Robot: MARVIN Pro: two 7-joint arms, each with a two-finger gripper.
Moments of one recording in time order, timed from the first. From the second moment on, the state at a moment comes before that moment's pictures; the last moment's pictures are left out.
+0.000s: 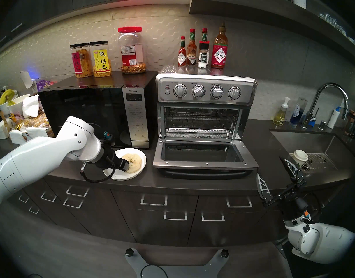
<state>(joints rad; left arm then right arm) 0.84 -0.39 -0.69 -1.87 -1.69 0.96 0.51 -2.15 -0.41 1.32 -1.86 -0.17 -0.96 -0.87</state>
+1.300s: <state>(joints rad) 0.82 -0.36 -0.62 -1.96 -1.72 0.96 0.53 -2.15 -0.41 1.32 -1.86 -0.17 -0.96 -0.87</state>
